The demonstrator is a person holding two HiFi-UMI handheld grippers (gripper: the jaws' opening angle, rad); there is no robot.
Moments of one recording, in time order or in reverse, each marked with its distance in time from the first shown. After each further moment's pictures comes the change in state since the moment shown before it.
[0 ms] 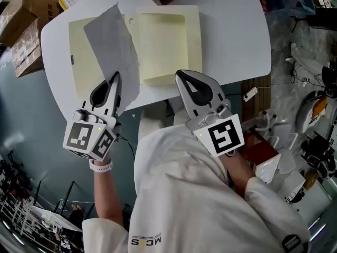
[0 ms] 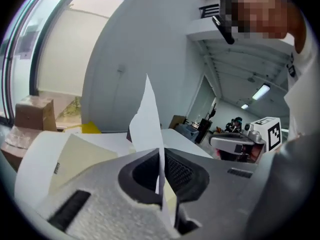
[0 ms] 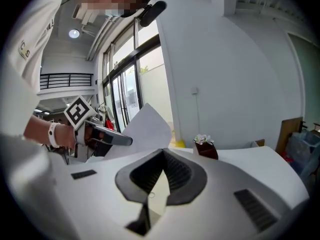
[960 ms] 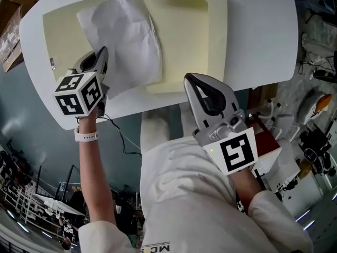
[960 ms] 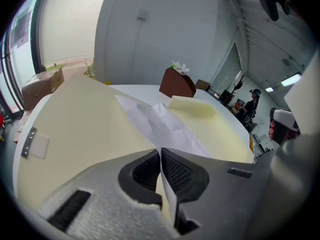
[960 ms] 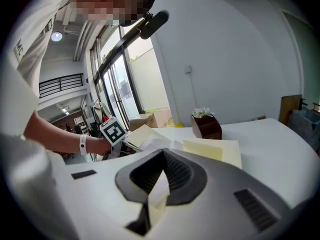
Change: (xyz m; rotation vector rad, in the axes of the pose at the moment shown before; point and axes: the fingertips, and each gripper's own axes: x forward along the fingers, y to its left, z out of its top) left arm 0.106 0.160 -0.142 -0.099 0.421 0.163; right arm 0.056 -0.025 -0.085 0.128 0.153 -0.006
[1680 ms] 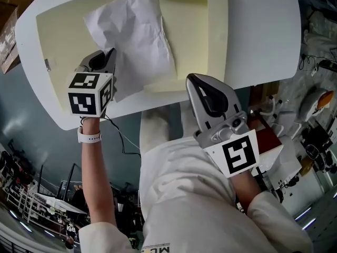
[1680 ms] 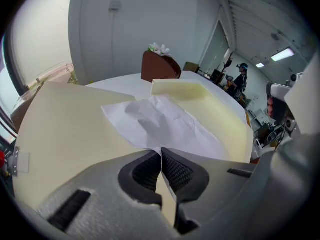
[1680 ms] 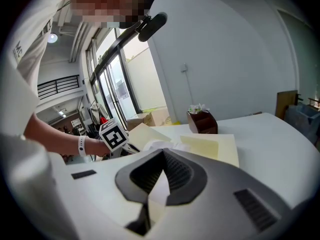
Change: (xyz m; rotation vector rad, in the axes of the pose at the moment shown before) left arm 0.021 -0.032 -0.023 0.204 0.141 -0.019; right arm -0.007 -0.008 -0.015 0.033 0.008 -0.024
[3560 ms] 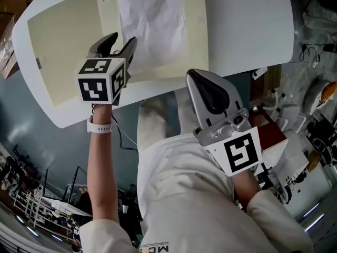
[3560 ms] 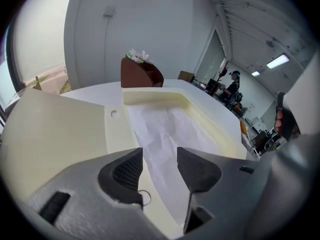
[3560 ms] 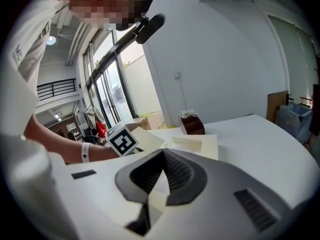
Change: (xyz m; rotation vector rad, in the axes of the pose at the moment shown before) left arm 0.026 -0.078 0.039 -0.020 -0.108 -0.041; right arm -0.055 -0.018 -0.004 0.022 -0.054 -0.046
